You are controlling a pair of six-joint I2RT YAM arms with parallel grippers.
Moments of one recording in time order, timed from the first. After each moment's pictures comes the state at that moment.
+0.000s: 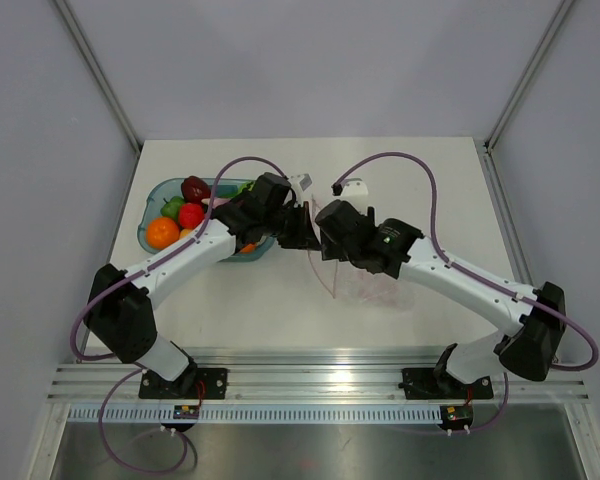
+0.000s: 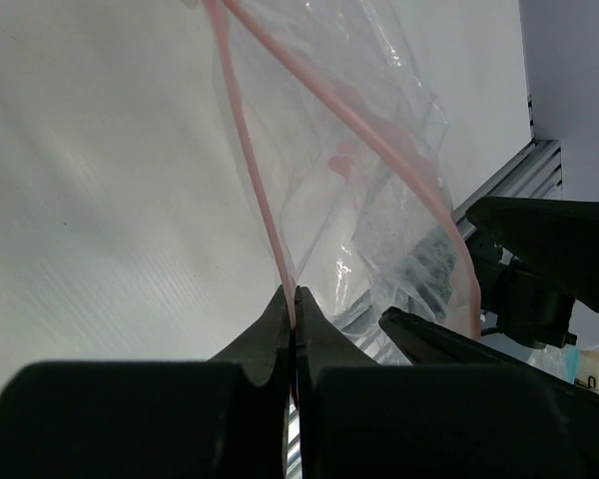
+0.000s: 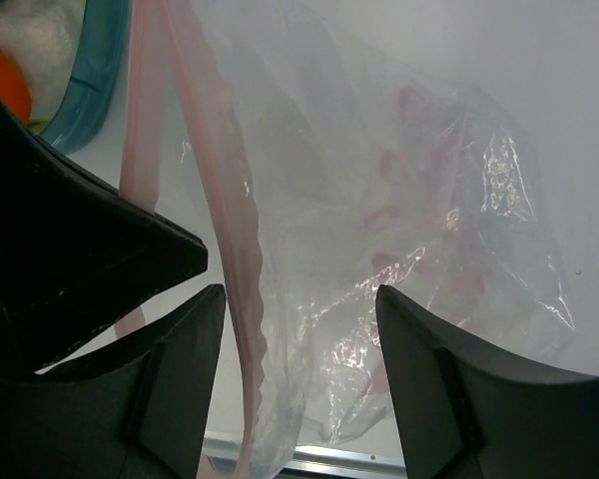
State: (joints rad) left arm -0.67 1.53 1.25 -0.47 0.36 -0.58; right arm 0.94 1.42 1.34 -0.80 0.54 0.63
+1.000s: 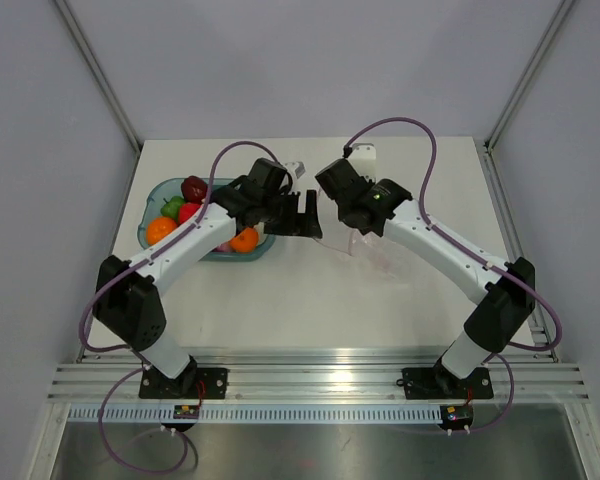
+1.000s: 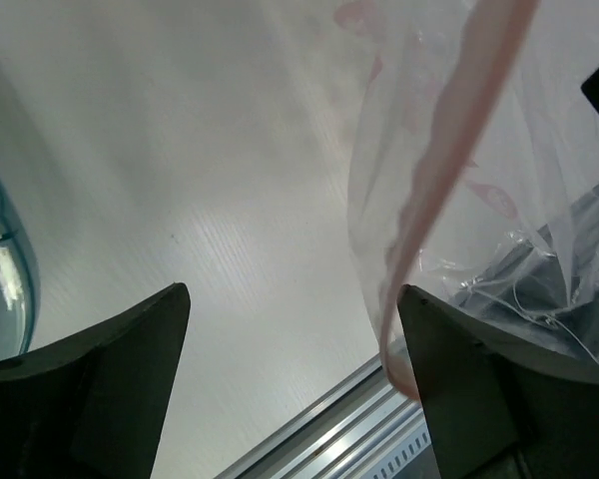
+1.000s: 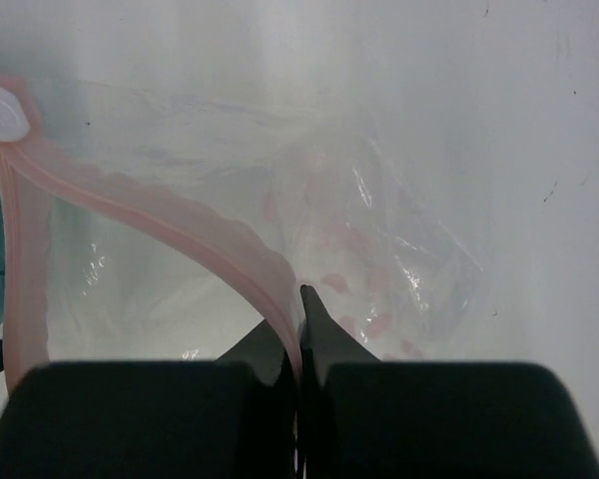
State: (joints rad) left arm -0.61 1.62 1.39 -0.61 0.27 -0.46; right arm 0.77 1.64 1.60 -0.88 0.66 0.60
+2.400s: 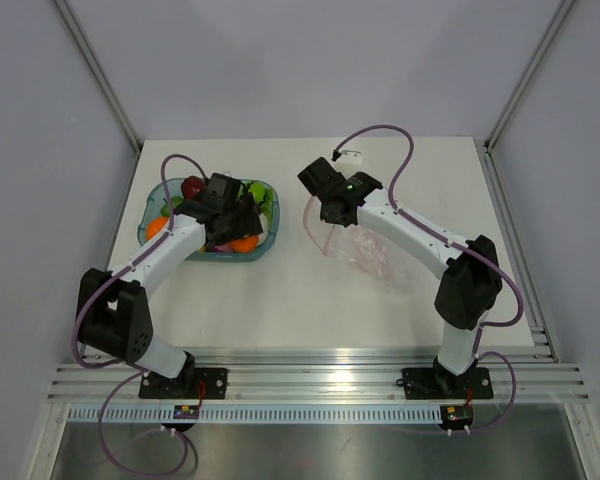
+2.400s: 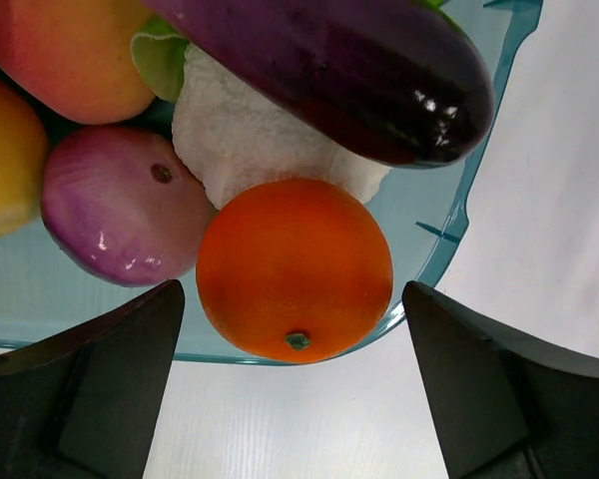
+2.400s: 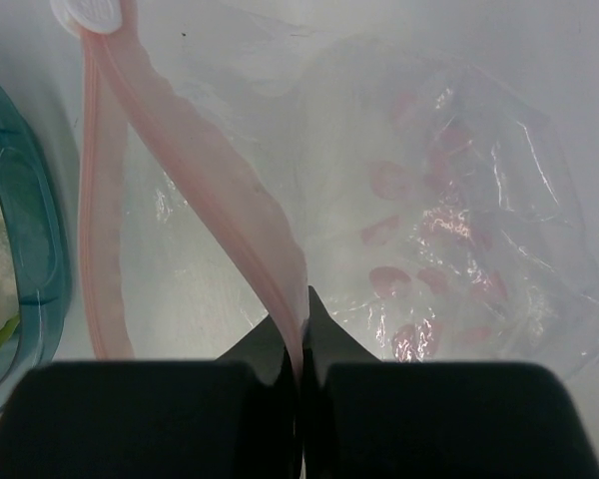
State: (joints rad) left arm -0.36 1.49 1.13 -0.62 -0.12 -0.57; right arm 0.75 1.84 1.71 -0.92 0.57 0.79
